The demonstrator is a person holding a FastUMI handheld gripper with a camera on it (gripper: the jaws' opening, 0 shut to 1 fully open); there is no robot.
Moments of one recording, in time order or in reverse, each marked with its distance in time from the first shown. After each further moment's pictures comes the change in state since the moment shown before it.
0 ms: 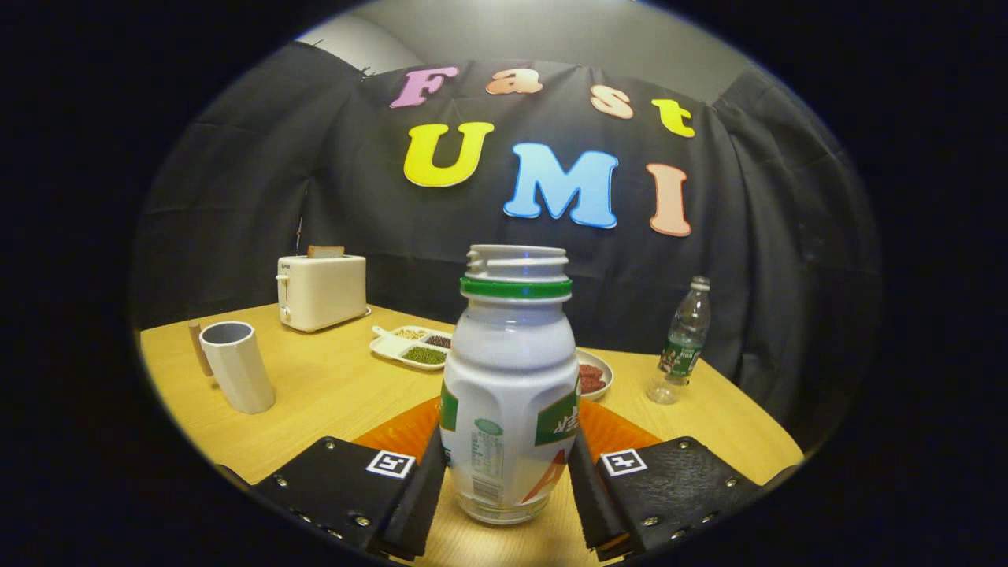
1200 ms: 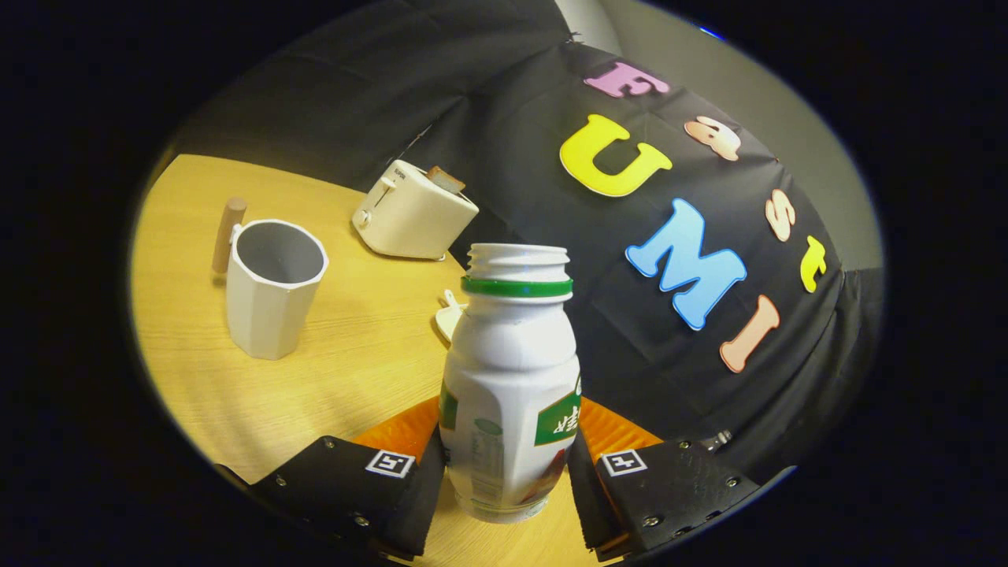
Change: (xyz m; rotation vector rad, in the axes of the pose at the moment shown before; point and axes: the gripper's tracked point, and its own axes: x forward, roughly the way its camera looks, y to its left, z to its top) arm 0.047 0.107 0.014 -0.678 0.109 0.138
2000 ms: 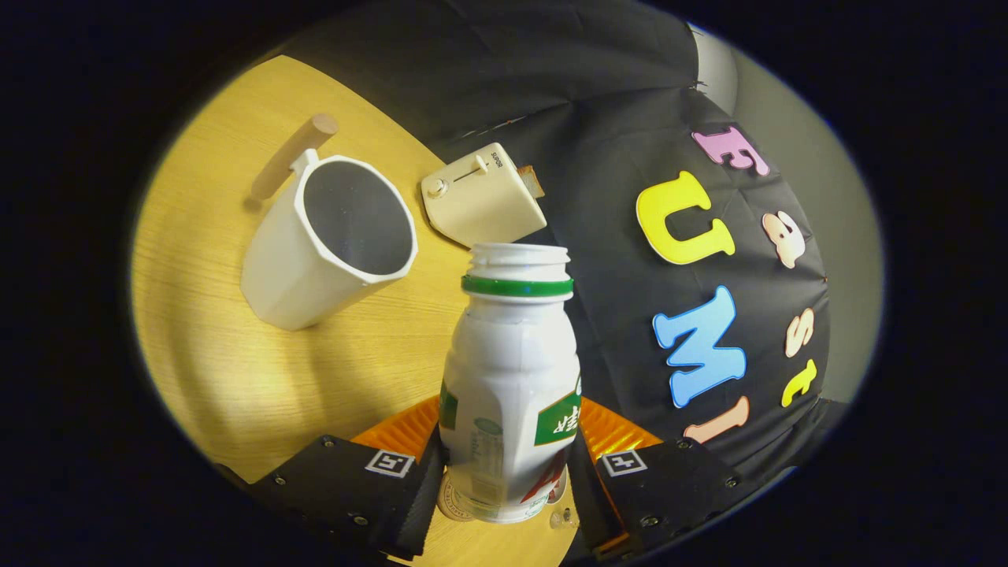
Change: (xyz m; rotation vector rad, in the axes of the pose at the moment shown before) arm 0.018 0.042 0.028 -0.385 -0.002 0.000
